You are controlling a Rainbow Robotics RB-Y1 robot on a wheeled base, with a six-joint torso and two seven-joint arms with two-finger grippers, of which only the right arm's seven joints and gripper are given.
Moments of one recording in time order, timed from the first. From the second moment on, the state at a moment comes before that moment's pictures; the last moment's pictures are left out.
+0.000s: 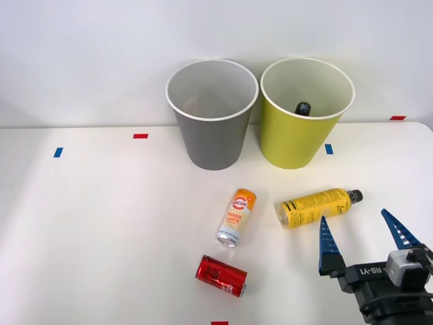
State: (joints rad) arm 0.75 -0.33 0.27 -2.18 -0.54 -0.29 2.06
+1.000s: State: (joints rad) arm 0.77 -0.19 0.22 -2.09 -0.08 -0.31 1.74
